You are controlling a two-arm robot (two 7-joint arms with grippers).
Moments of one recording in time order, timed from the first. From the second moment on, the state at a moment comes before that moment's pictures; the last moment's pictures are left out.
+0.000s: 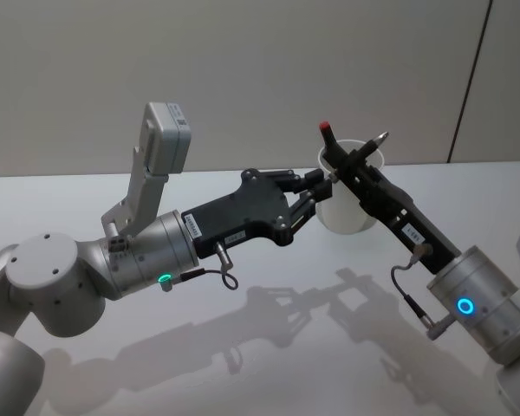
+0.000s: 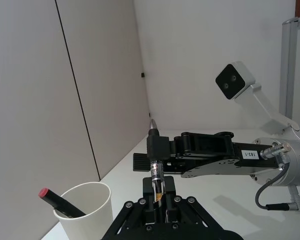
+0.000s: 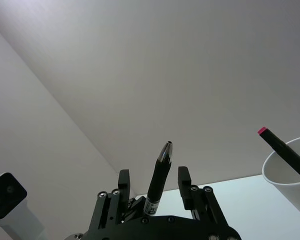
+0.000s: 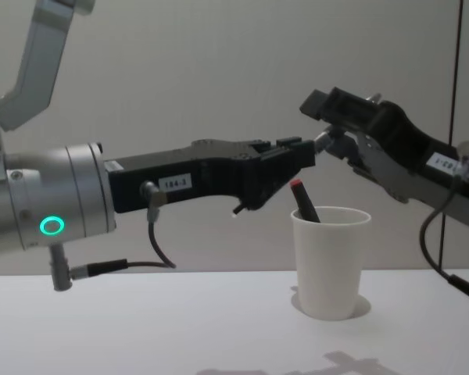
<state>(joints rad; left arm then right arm) -0.38 0.41 0.42 -1.51 -0.52 0.01 -0.77 0.08 0.20 -0.29 -1.69 0.97 0.11 0.38</state>
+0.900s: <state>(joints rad) -0.38 0.41 0.42 -1.51 -0.52 0.01 -0.77 0.07 0.20 -0.29 -1.69 0.97 0.11 0.38</state>
